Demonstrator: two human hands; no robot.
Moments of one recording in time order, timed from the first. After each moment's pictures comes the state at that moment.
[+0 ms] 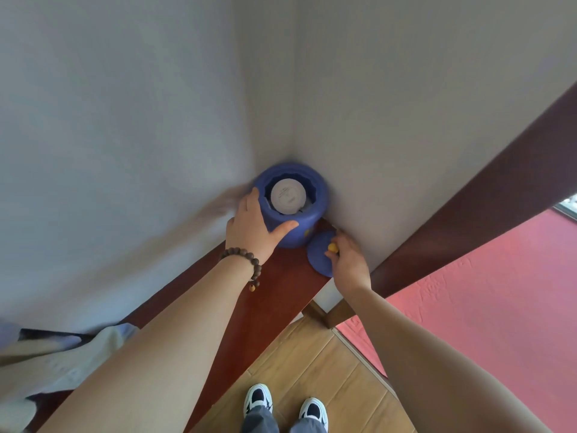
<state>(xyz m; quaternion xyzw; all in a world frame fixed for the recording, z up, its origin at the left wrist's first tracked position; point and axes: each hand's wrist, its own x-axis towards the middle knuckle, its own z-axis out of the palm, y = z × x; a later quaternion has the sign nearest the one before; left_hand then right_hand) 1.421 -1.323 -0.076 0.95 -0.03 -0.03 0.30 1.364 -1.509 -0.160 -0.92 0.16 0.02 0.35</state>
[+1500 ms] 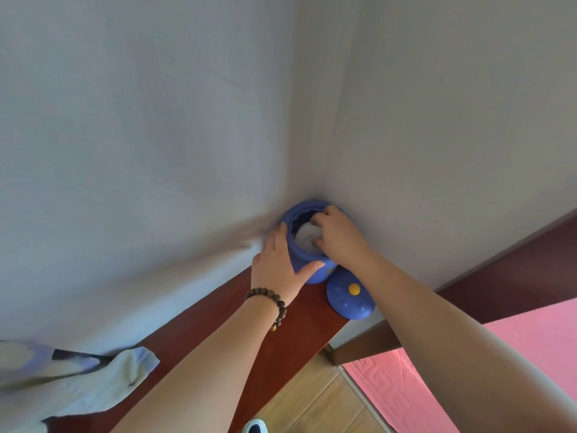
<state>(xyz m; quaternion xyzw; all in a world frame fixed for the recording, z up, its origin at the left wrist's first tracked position) 1.419 -1.318 -0.083 0.95 -0.04 0.00 0.32 1.477 -1.465 -0.059 -0.98 -0.08 0.07 0.17</state>
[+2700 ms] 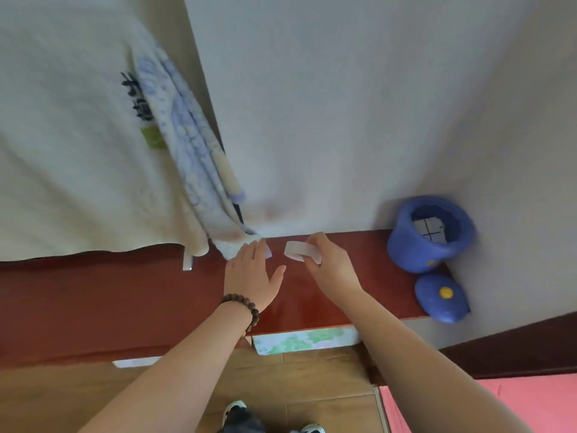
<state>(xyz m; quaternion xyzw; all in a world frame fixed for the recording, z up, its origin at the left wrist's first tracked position) 1.207 -1.168 -0.082 0.96 0.25 0.01 0.12 1.301 -1.311 -0.063 -0.88 -0.29 0.09 0.37</state>
